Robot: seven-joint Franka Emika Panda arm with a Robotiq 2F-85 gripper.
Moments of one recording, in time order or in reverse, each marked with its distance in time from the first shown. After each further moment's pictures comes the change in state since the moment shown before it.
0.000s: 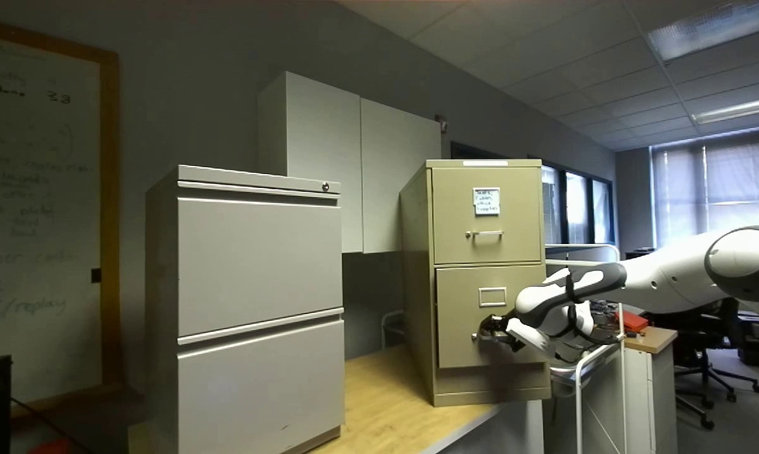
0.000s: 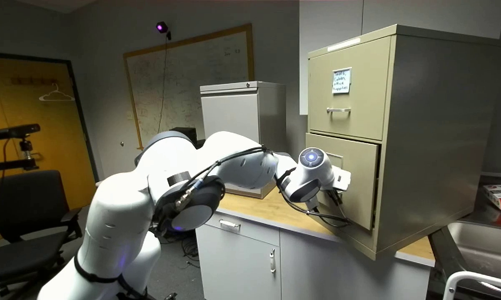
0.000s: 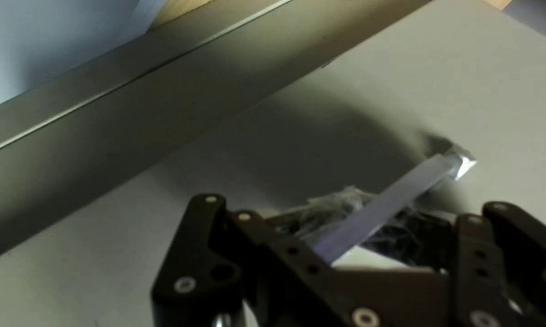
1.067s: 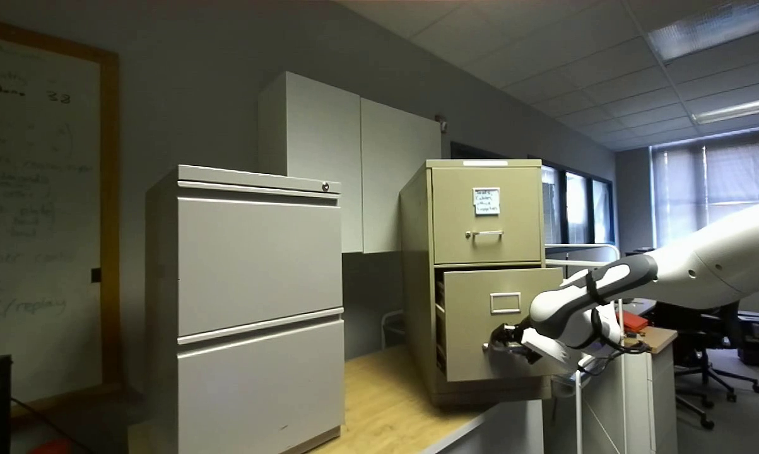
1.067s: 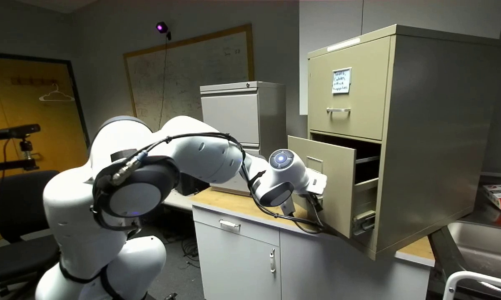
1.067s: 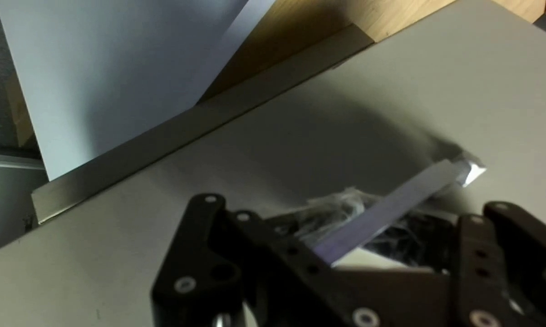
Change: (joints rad) arm -0.487 0.158 0.436 -0.354 0.081 0.084 -0.027
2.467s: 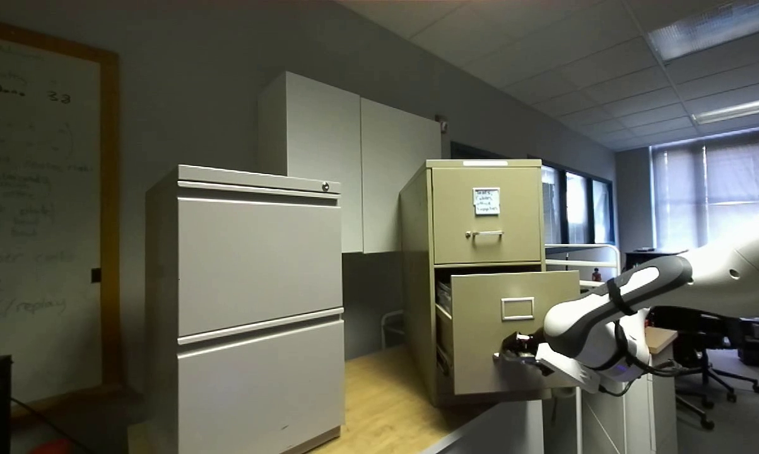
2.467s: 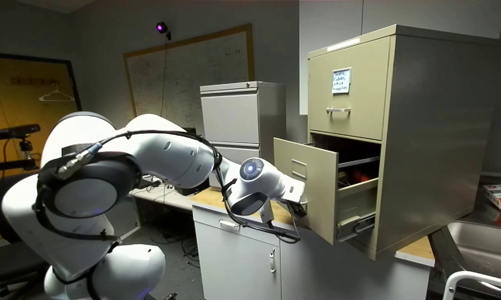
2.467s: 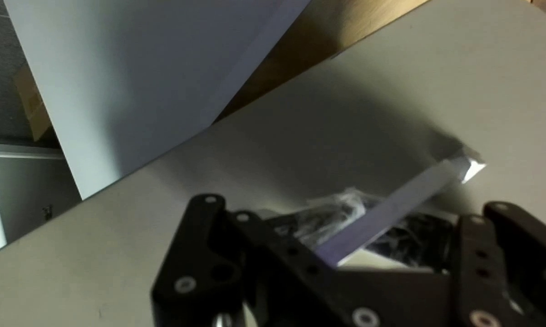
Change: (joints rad) arm -0.480 -0.011 0.480 -0.281 0.121 0.171 -0.063
